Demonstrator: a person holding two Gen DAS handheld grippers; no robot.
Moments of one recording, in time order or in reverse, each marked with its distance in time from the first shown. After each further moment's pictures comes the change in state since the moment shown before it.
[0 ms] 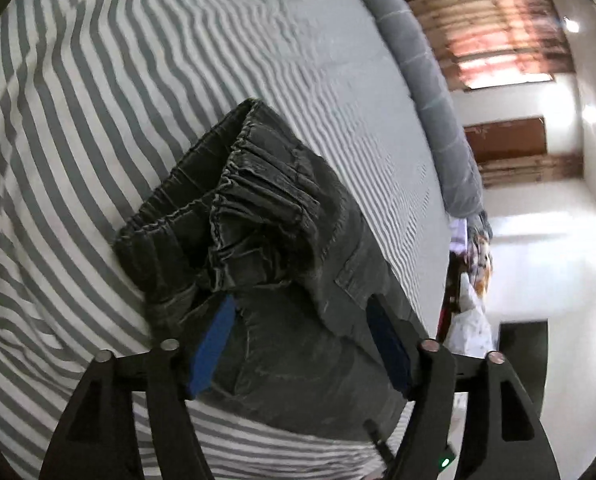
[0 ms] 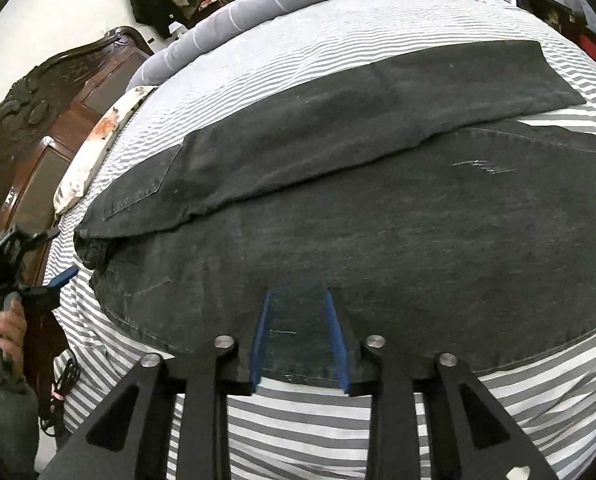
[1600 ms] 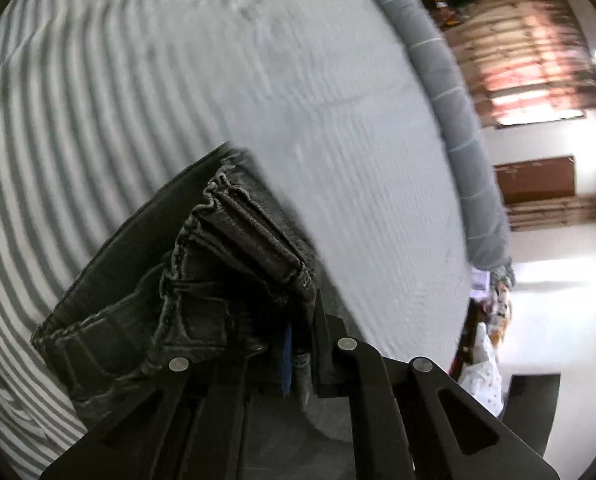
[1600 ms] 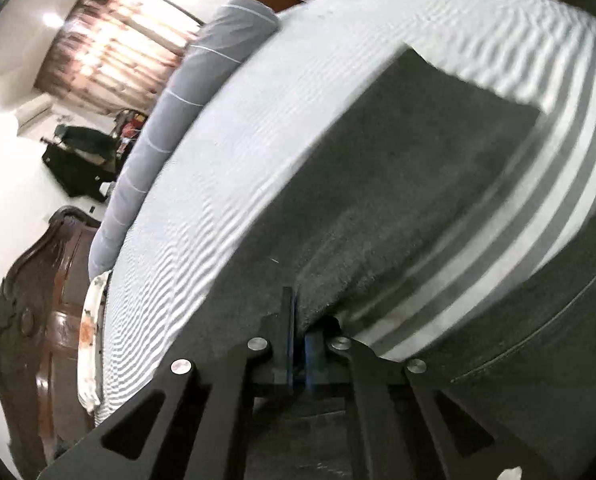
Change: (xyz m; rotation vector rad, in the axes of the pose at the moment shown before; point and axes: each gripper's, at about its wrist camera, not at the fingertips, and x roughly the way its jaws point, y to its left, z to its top) left arm 0.048 -0.062 0.061 -0.037 -0.118 0.085; right arm 0.007 -0.171 0.158 0.487 -0.296 0.040
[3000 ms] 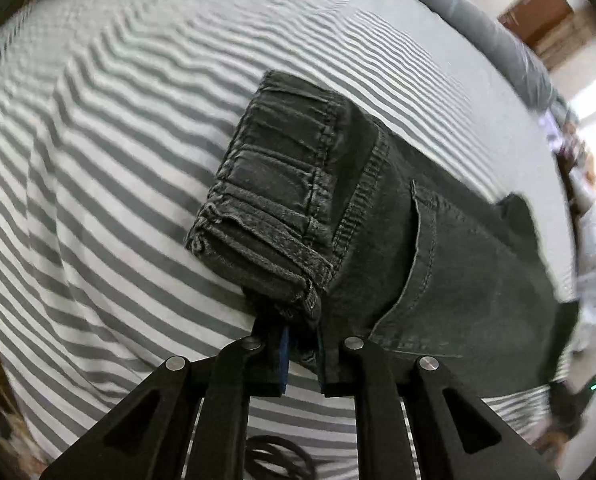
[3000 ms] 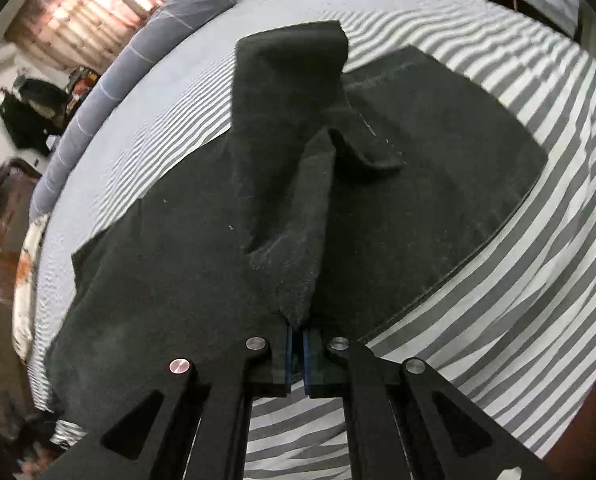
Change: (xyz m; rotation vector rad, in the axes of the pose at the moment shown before) left arm -0.015 0.071 -0.095 0.549 0.107 0.388; right arm -0.101 -0.078 -0.116 -0.035 0.112 -0.261
